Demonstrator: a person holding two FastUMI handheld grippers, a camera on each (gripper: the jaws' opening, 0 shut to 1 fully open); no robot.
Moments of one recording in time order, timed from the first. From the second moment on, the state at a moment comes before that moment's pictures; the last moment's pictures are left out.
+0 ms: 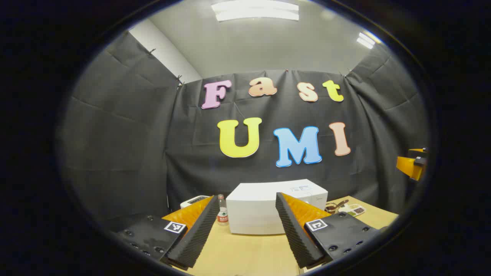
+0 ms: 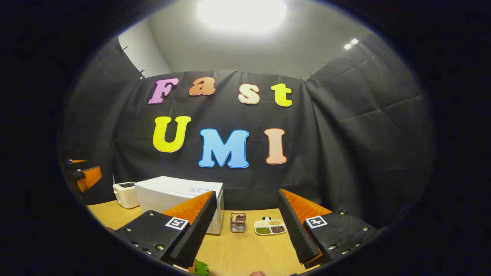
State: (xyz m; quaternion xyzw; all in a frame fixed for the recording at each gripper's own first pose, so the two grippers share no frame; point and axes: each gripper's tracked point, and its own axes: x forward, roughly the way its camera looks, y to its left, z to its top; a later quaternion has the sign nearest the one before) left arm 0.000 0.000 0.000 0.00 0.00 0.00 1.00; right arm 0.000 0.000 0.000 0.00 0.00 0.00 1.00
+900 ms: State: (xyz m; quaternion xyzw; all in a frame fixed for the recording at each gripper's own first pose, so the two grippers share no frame) left arm -0.006 -0.053 0.010 0.01 -0.02 0.01 1.00; right arm 0.000 -0.028 -0.018 0.00 0.01 0.04 1.00
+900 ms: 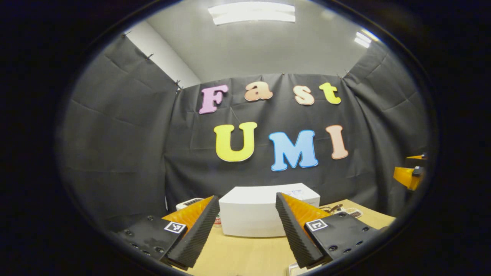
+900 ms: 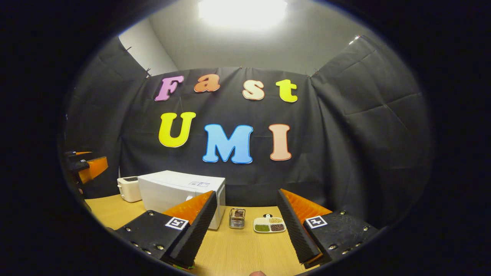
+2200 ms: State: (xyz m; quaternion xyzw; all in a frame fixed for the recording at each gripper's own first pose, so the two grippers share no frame) left arm 0.224 -0.216 -0.153 0.00 0.05 -0.15 0.99; right arm 0.011 -0.077 -0.026 -0.04 0.04 -0.14 0.99
